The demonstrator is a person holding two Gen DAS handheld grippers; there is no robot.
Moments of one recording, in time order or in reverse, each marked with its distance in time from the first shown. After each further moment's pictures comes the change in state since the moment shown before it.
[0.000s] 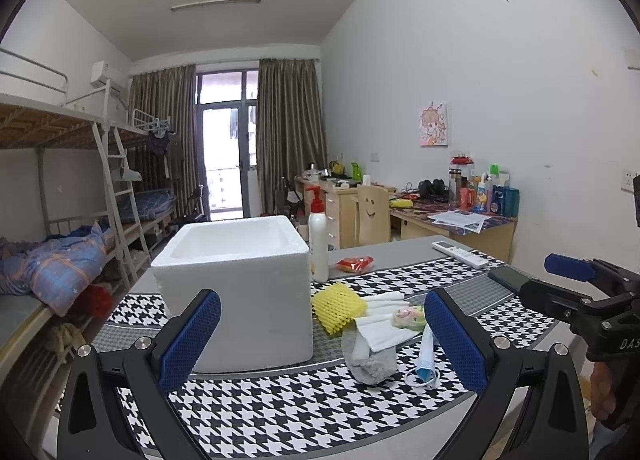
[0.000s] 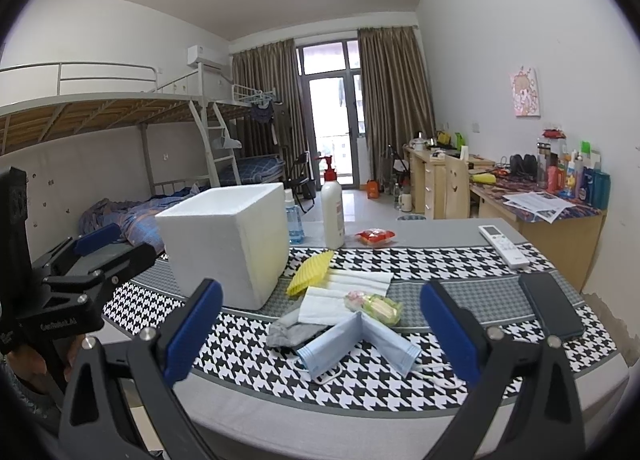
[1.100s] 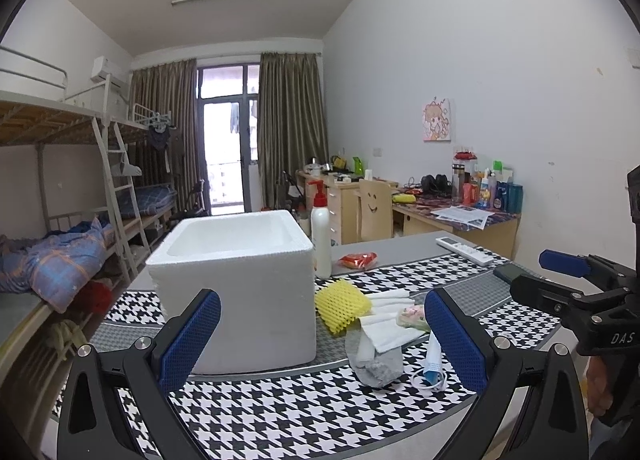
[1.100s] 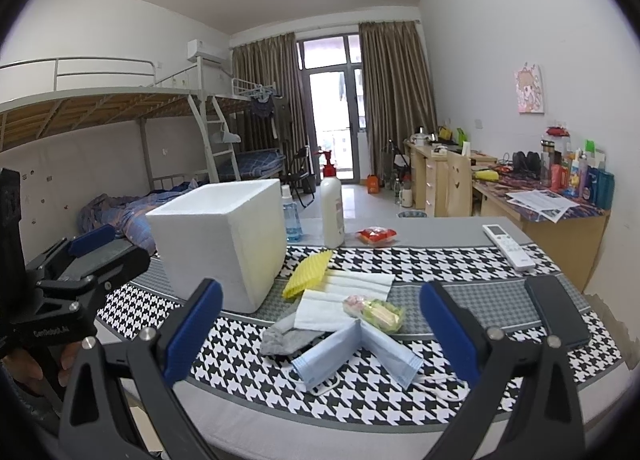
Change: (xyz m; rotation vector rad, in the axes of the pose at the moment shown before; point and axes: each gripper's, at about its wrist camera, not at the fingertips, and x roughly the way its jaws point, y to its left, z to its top) left arm 0.014 0.004 0.001 -0.011 0.024 -0.007; right arm 0.021 -0.003 0.006 0.001 0.030 -0.002
